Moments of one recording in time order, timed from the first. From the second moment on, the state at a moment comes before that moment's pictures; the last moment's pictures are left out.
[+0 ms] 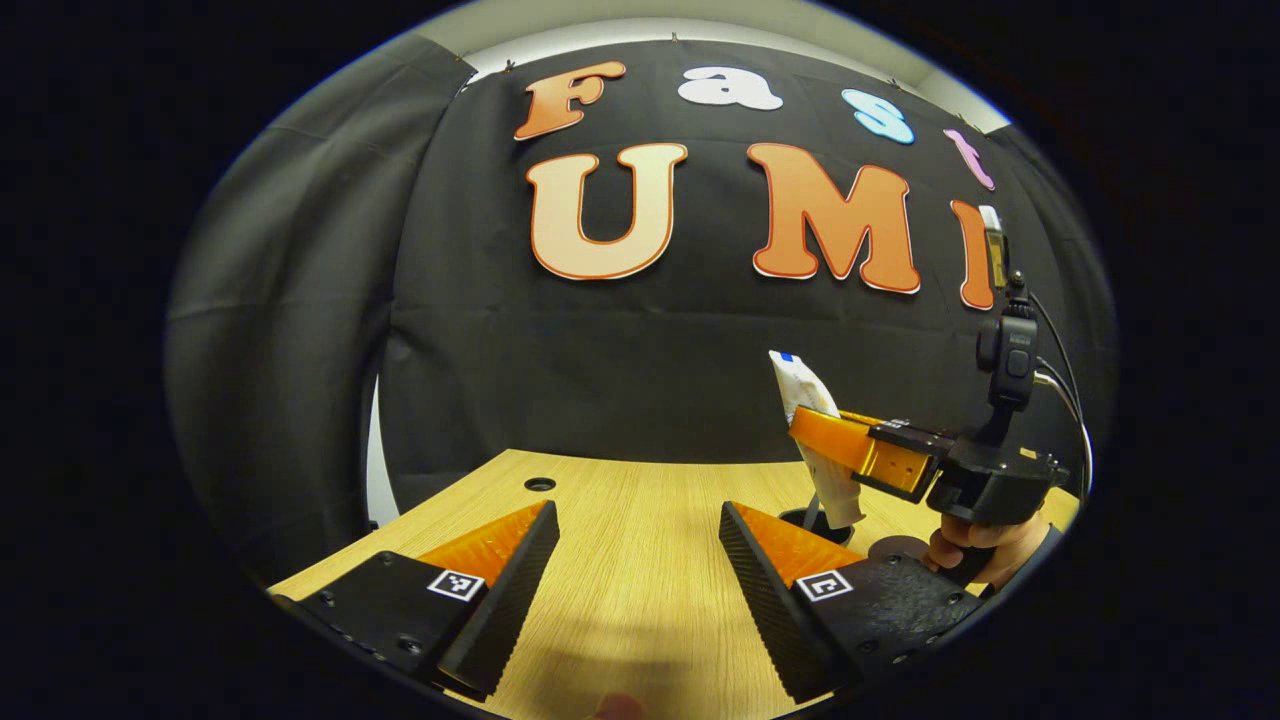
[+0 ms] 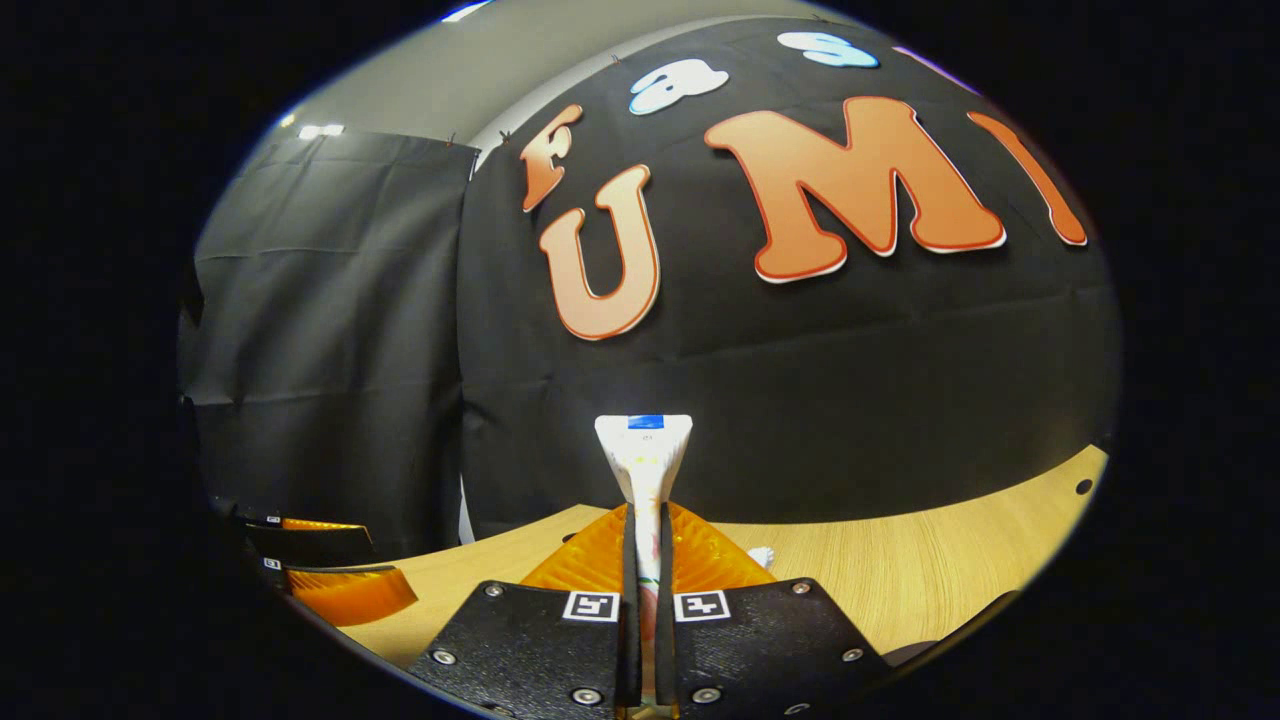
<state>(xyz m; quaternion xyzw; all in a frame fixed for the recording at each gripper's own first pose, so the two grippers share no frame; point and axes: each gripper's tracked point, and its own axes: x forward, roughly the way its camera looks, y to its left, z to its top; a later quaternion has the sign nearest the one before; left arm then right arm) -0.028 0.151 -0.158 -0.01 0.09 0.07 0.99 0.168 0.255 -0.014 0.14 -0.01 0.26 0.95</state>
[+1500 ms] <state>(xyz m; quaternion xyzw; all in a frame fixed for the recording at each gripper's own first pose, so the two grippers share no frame) 0.002 0.079 -0.190 -0.03 0.17 0.00 0.98 0.112 0.161 0.036 0.06 -0.02 0.21 0.98</state>
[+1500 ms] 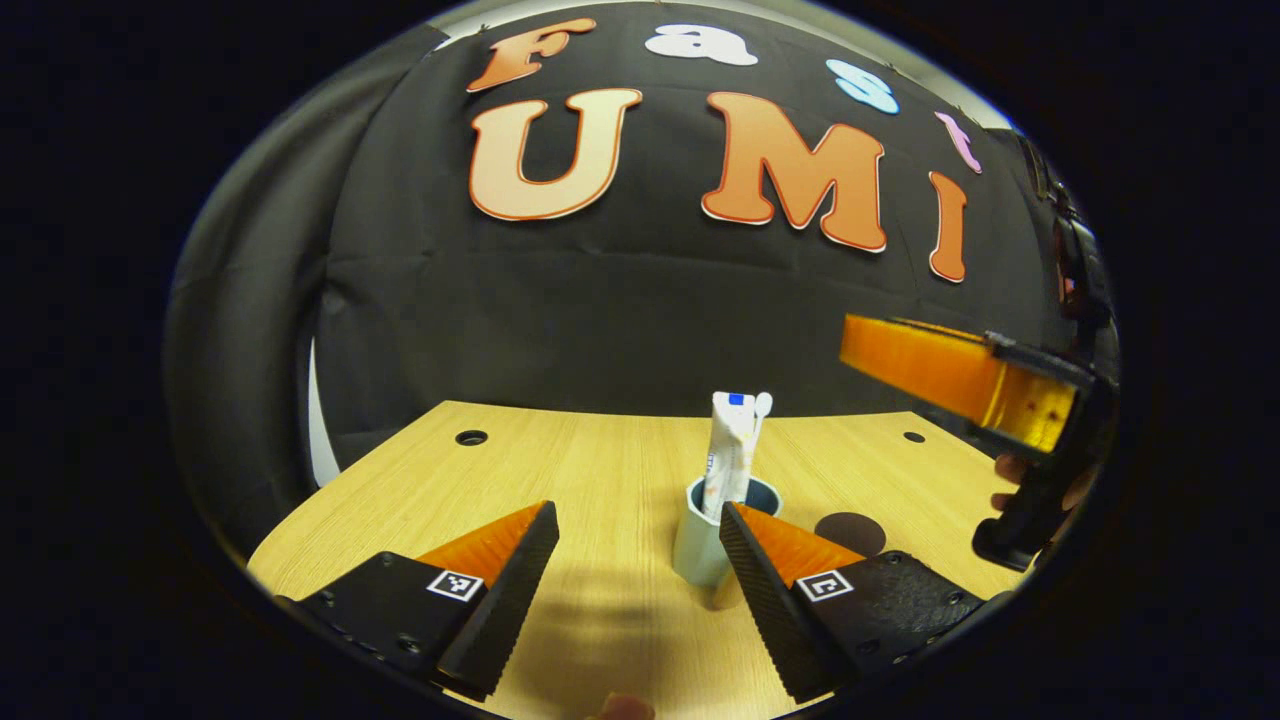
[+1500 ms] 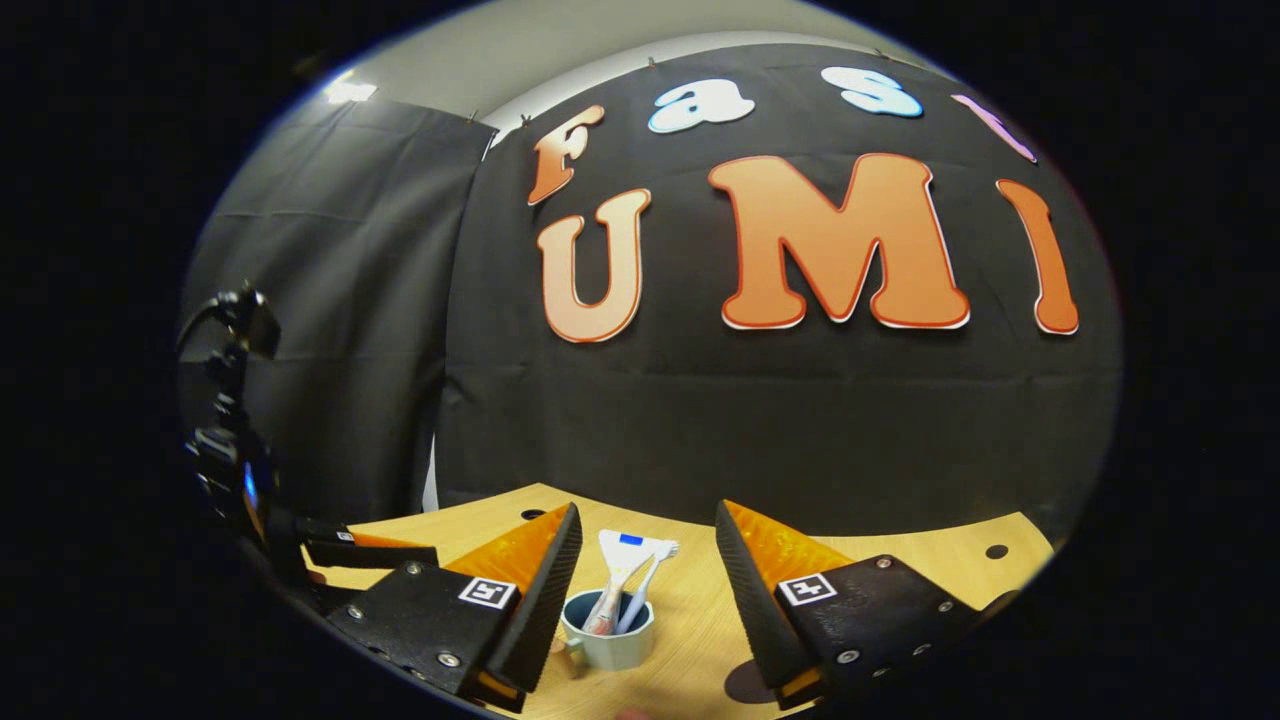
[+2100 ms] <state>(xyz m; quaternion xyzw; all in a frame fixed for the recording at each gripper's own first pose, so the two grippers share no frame) 0.028 0.021 -0.230 -0.07 0.35 -0.08 0.93 0.069 0.089 0.053 0.03 -0.02 0.17 0.98</state>
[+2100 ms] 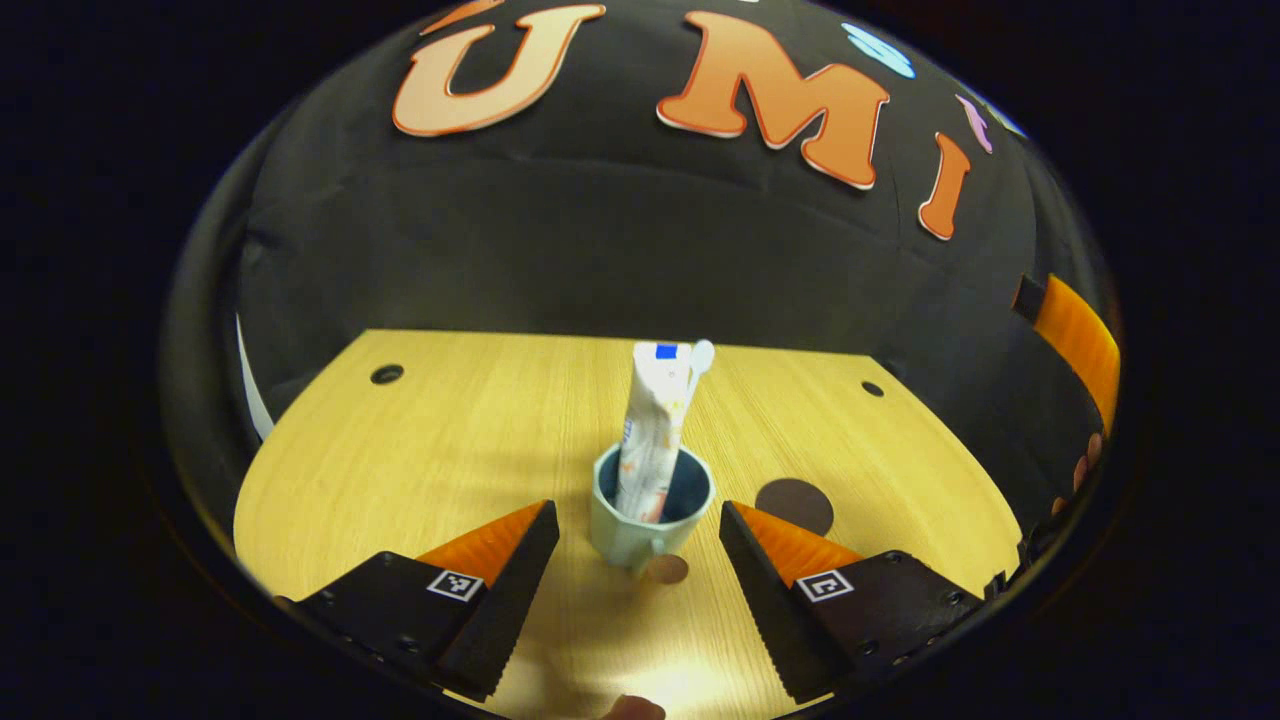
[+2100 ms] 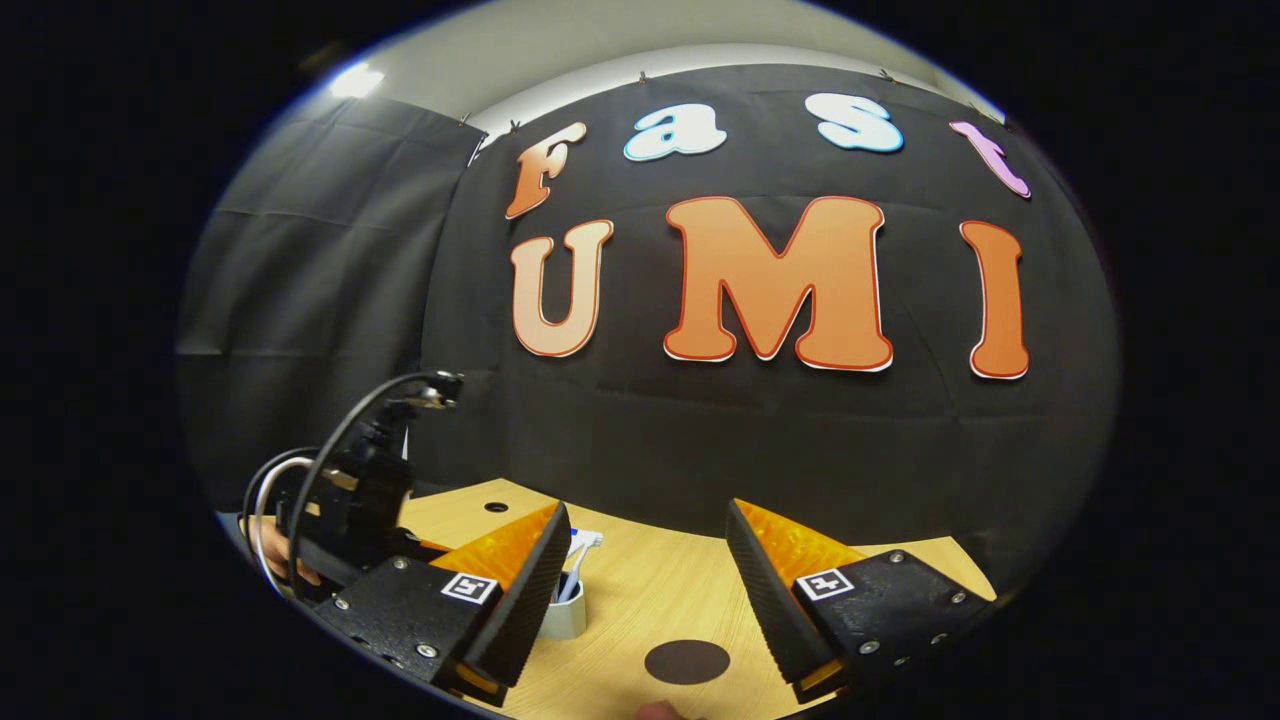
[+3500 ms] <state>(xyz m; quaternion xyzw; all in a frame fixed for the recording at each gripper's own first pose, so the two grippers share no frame) 0.033 0.011 -0.300 -0.05 0.56 -0.01 0.83 0.019 0.024 -0.007 0.12 0.01 0.17 0.98</state>
